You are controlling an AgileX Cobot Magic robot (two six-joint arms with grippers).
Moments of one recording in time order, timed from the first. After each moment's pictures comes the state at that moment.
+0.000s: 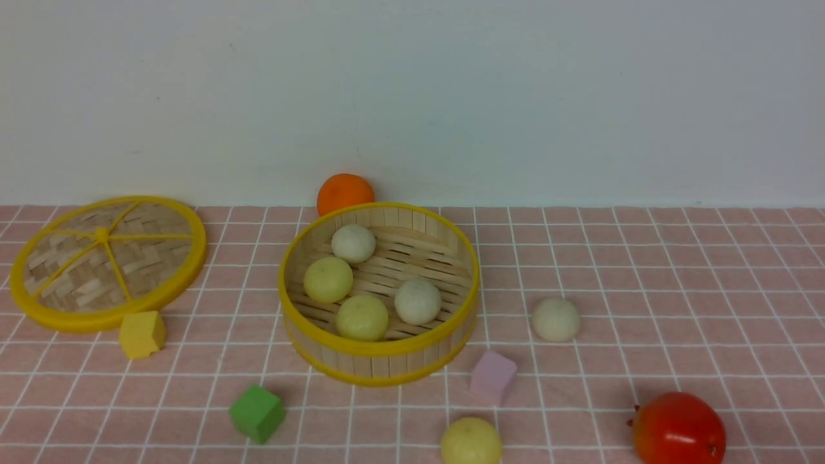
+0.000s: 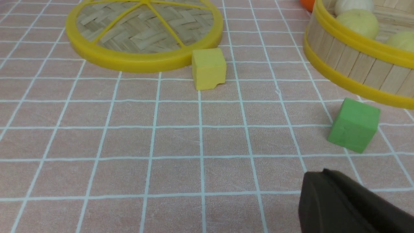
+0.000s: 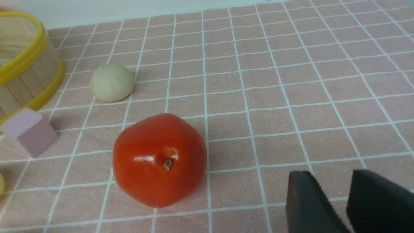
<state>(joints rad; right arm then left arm) -0.03 -0.01 0.02 0.06 0.38 0.00 -0.08 -0.01 0.02 -0.01 0.36 -0.12</state>
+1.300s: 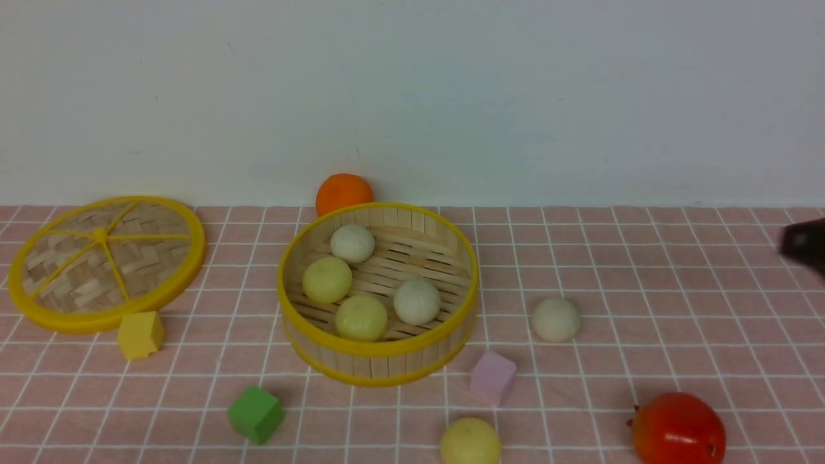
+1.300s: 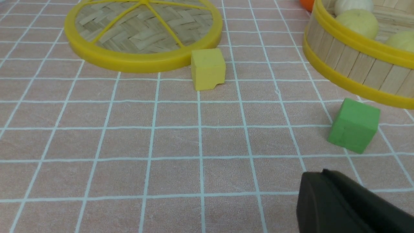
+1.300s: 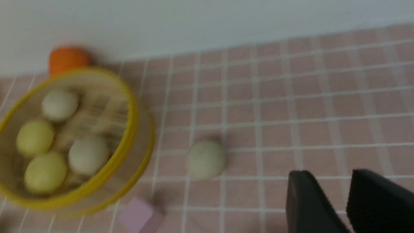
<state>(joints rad) 0.06 1.07 -0.78 0.47 0.44 -0.31 -0.08 -0.01 0.02 -0.01 0.36 -0.12</state>
